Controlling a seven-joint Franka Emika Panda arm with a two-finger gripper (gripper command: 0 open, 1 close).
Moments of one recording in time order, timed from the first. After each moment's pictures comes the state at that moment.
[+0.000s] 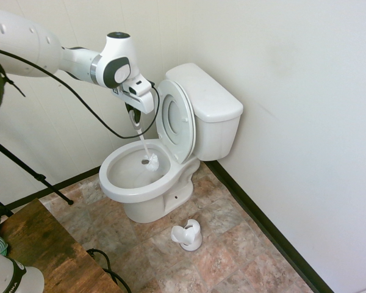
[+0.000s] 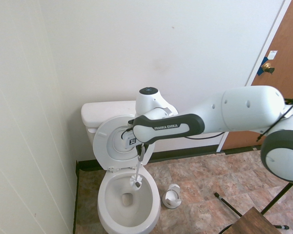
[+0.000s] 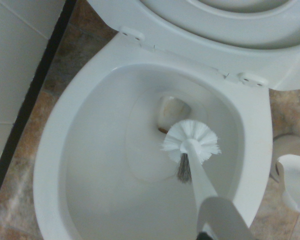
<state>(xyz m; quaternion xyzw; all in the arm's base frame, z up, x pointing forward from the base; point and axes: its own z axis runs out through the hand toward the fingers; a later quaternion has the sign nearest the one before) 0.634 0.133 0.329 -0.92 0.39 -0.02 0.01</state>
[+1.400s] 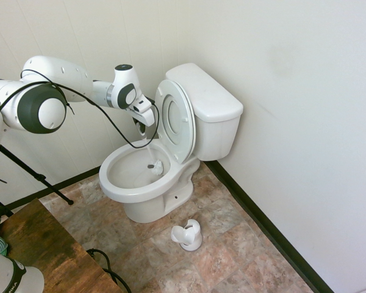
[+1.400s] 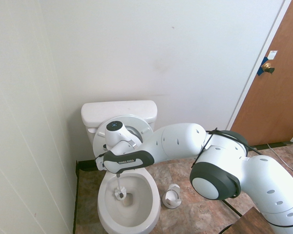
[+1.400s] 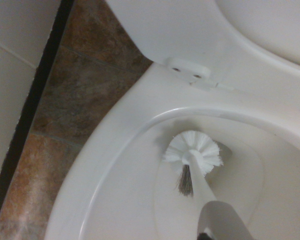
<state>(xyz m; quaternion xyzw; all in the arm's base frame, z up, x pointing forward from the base) 0.703 0.231 0.179 -0.91 0.41 -0.05 0.00</state>
